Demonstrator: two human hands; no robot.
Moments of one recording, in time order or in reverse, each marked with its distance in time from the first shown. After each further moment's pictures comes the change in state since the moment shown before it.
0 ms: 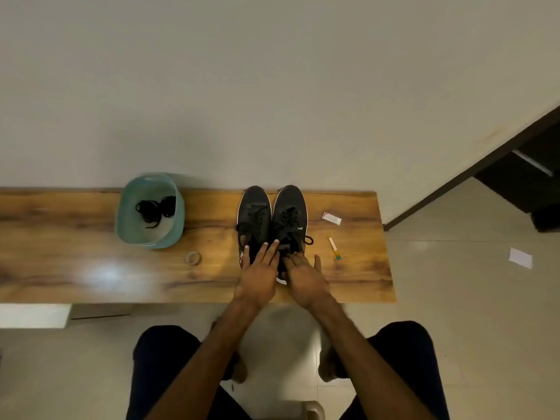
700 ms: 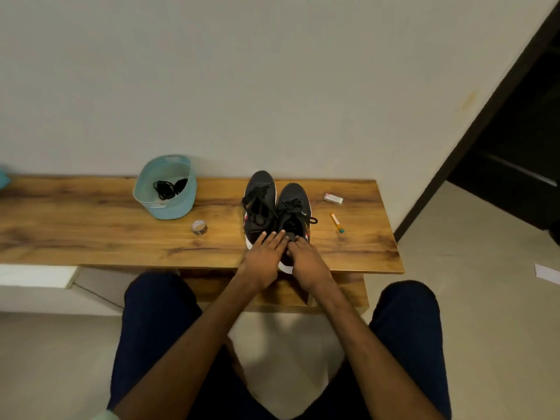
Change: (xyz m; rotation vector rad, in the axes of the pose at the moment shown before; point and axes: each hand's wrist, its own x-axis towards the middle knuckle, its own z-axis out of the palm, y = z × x) left_hand -0.053 0.026 0.090 0.161 0.145 0.080; right_hand -0.041 0.026 0.103 0.071 0.342 -0.164
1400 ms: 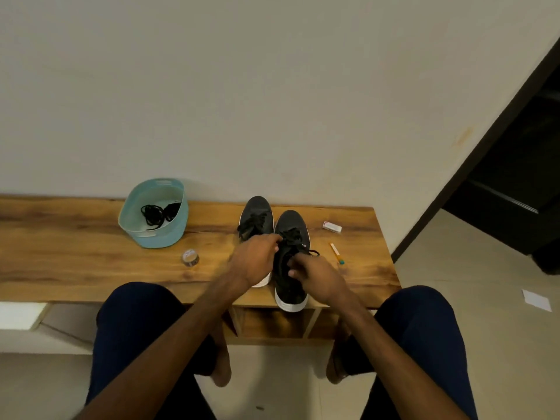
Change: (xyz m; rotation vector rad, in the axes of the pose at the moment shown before) left_hand 0.036 -0.048 -0.059 -0.414 0.288 -0.036; right_hand 0.034 0.008 -0.052 0.137 -0.038 0.041
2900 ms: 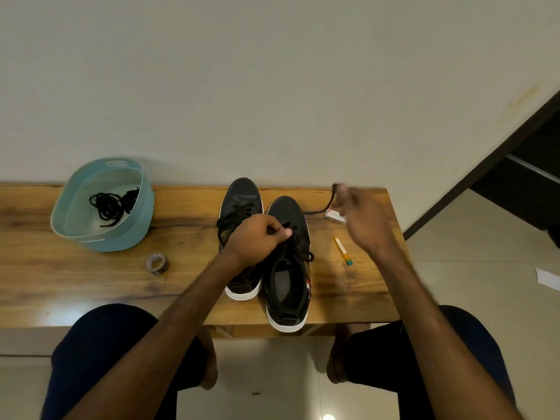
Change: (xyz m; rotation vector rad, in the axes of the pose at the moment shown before) left_hand 0.088 -0.017 0.024 -0.534 -0.214 -0.252; right_hand 0.083 0.043 -0.080 0.393 0.385 0.297
